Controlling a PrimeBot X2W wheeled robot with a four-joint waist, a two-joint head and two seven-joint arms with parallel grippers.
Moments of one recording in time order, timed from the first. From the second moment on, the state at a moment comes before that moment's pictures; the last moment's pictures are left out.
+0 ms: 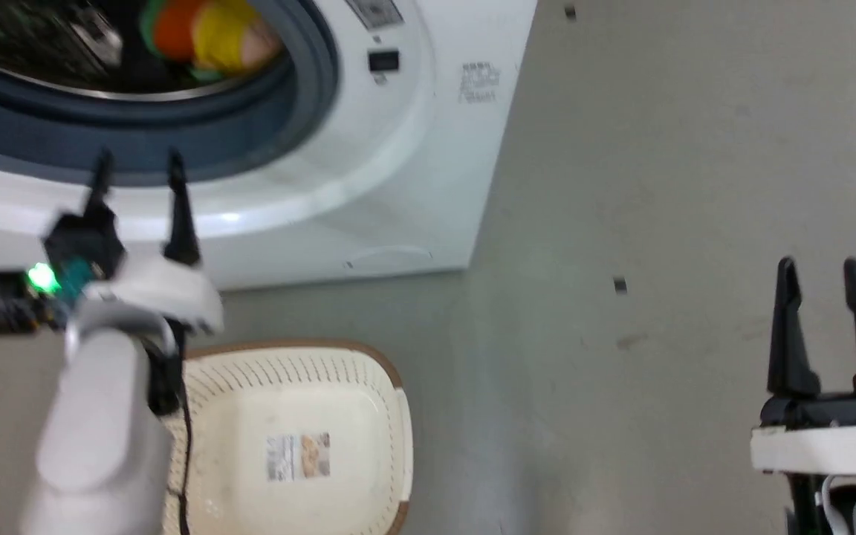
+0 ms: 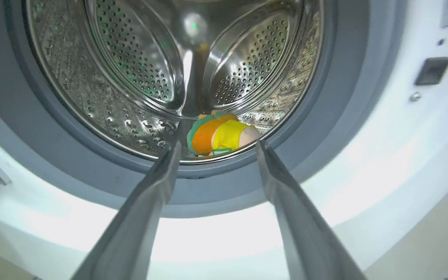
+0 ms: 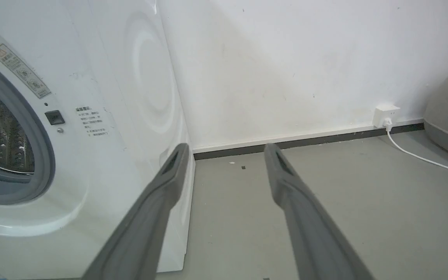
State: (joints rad) left arm -0.60 0.24 -0.04 0.52 -0.16 0.07 -0.26; right arm -0.11 -0.05 -0.13 -0.07 0.23 0.13 -0.26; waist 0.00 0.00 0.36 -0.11
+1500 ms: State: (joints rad) left arm -0.03 0.11 -0.05 0.20 -0.06 0.03 -0.24; right arm 0.12 -0.05 -0.09 -0.07 0.14 0.13 -0.24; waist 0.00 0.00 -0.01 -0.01
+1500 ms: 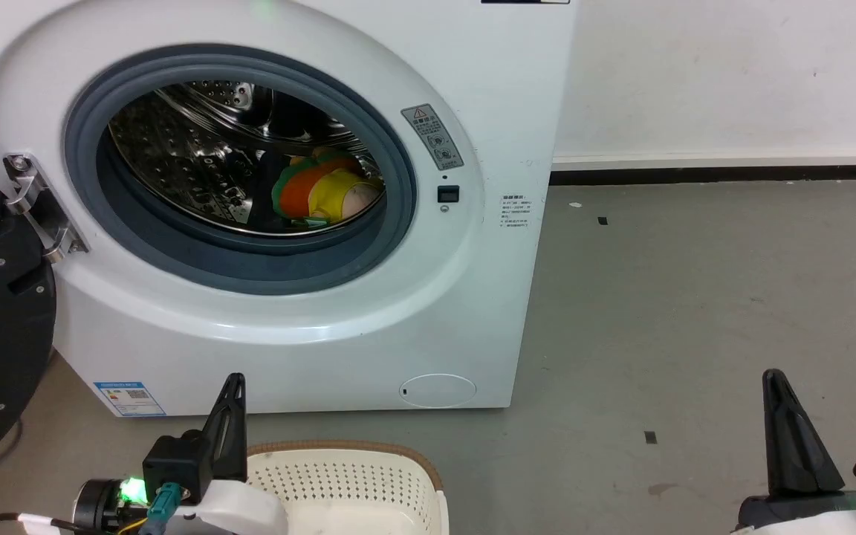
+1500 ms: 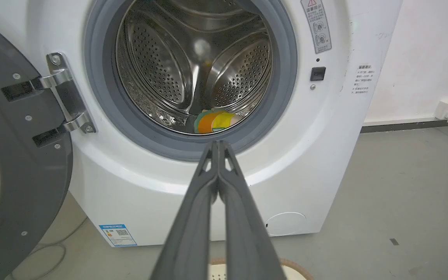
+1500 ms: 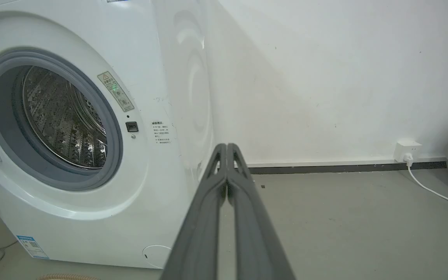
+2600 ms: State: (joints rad) left arm -0.03 0.09 -0.03 0.15 -0.05 0.03 -0.17; right arm 0.09 -0.05 -0.06 -0.05 0.10 0.13 -0.17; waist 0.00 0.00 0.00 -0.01
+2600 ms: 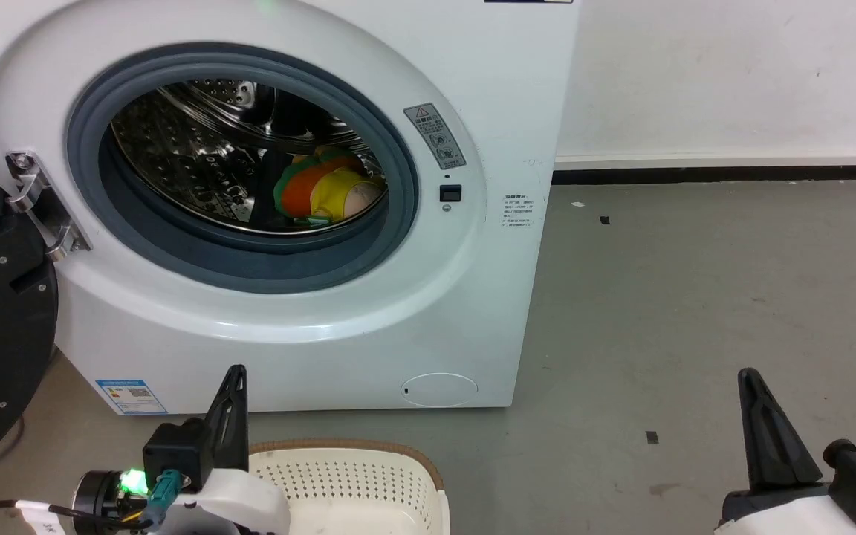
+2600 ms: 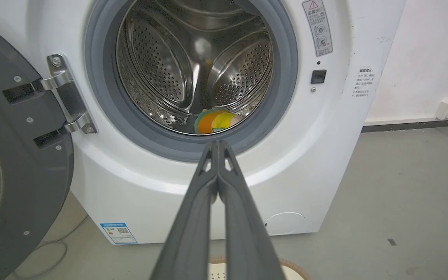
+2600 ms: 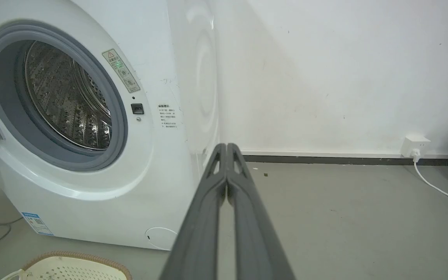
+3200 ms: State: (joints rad) left arm -0.03 0.08 -0.03 0.12 -0.04 0.02 -0.13; right arm 0.08 -0.05 -0.05 -0.04 0.08 0.13 -0.13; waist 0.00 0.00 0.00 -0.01
